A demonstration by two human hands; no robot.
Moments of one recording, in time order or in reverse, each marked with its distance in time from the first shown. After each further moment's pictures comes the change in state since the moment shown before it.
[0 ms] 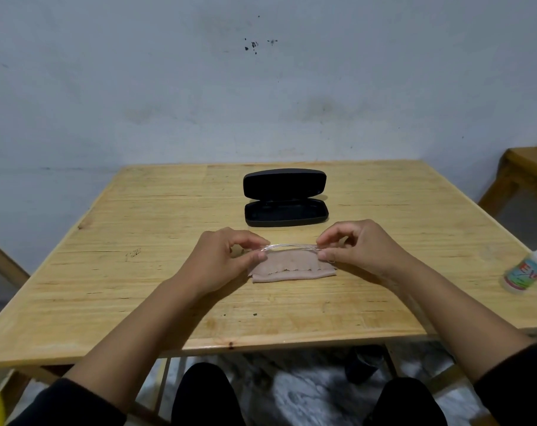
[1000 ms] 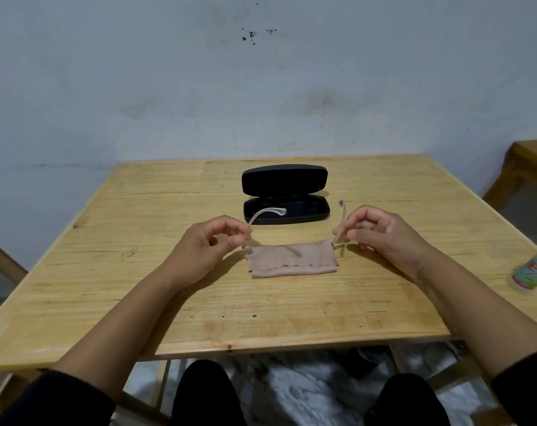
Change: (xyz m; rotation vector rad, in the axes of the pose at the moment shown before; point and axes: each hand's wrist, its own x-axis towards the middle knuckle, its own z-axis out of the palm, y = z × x) left_hand 0.009 -0.030 -0.011 -0.313 -0.009 0.027; right_hand 0.000 0.016 -0.024 0.463 -0.022 0.015
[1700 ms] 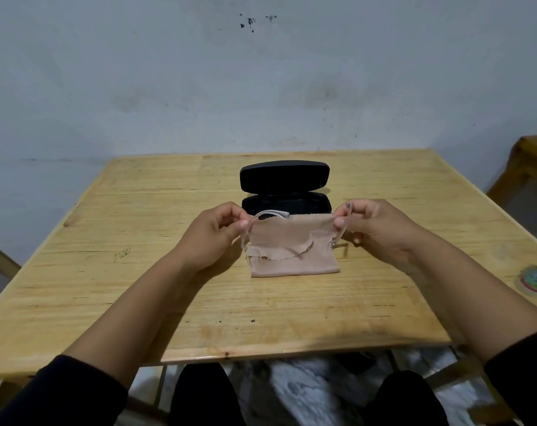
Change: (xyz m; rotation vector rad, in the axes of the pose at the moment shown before) left_hand 0.024 0.002 0.010 0.001 0.047 -0.151; right_hand 0.032 0.002 0.005 0.036 0.018 0.134
